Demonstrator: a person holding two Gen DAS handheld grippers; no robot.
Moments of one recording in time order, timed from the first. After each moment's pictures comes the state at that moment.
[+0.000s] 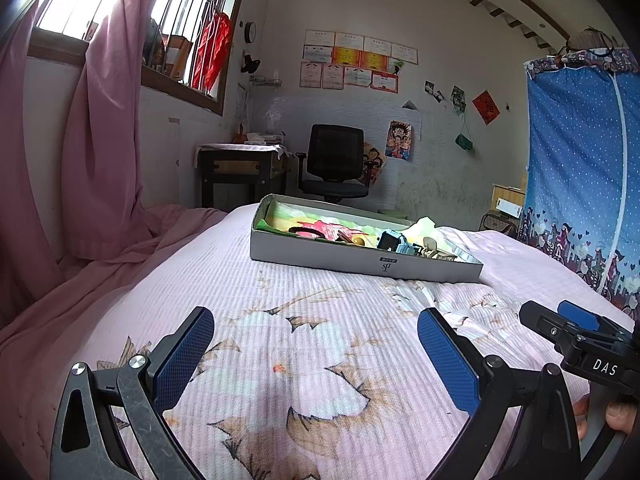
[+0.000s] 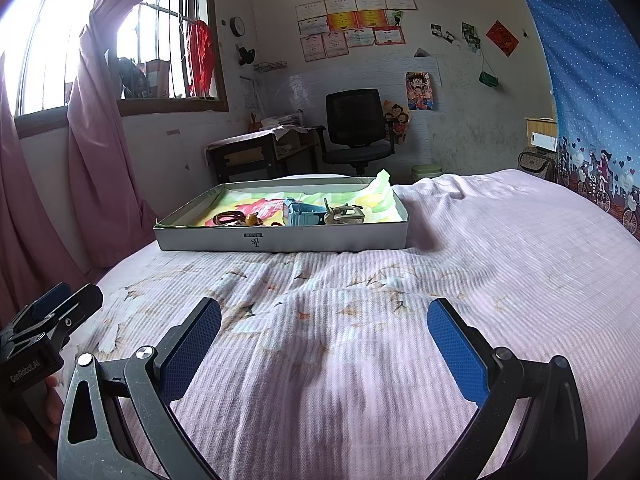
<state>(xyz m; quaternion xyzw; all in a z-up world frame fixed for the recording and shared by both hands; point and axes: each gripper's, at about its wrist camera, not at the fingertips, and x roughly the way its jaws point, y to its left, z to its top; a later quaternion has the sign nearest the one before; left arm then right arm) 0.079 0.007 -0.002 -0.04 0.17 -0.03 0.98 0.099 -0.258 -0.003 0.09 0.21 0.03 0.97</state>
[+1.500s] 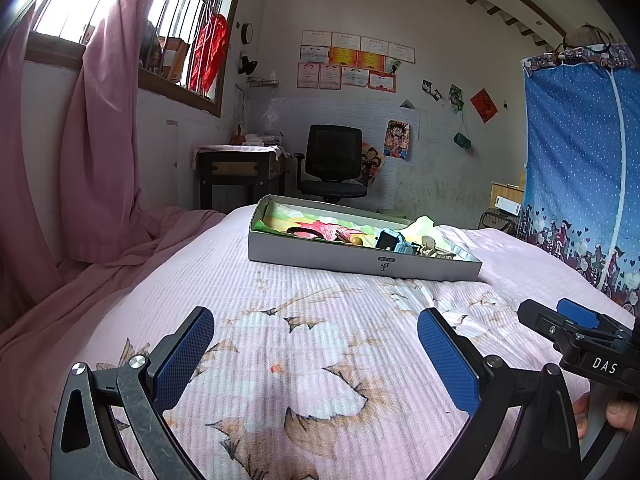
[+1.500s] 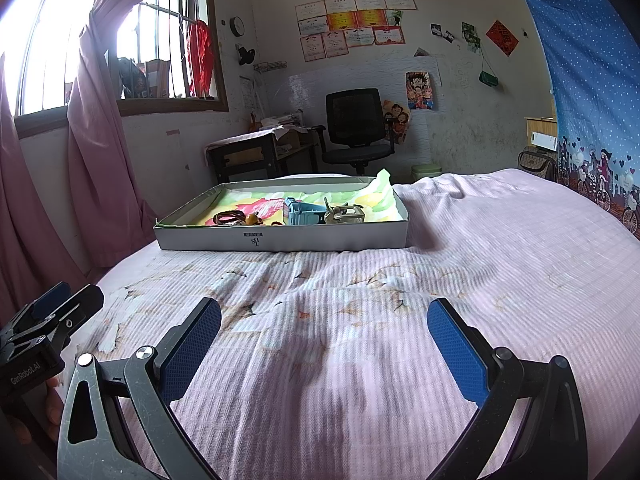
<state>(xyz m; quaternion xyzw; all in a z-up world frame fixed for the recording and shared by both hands) 0.075 0.003 0.000 -0.04 0.17 -0.03 0.99 0.099 -0.258 -0.003 0.09 0.21 0.03 0.97</state>
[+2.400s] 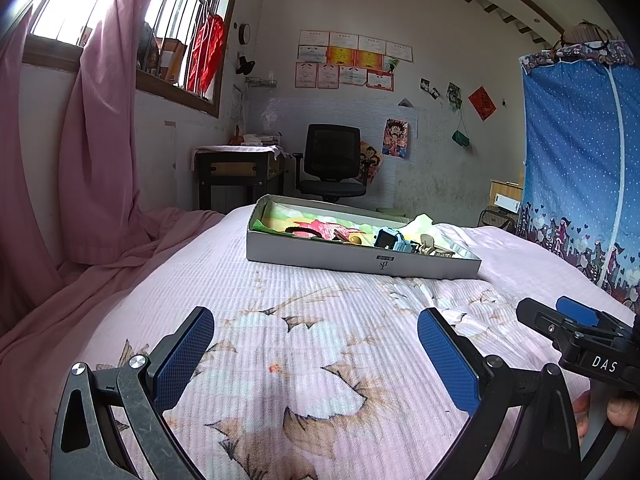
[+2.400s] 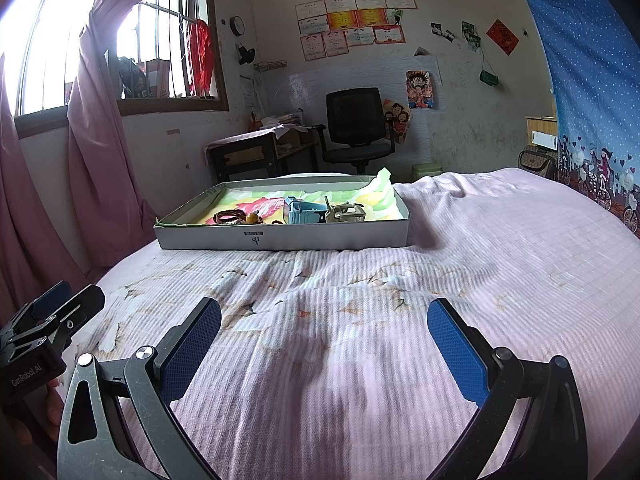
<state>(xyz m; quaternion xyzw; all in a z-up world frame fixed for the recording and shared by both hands) 0.075 0.001 0.001 -0.04 0.16 -0.03 0.99 0.099 -0.257 -0.003 0.09 0.21 0.03 0.97</state>
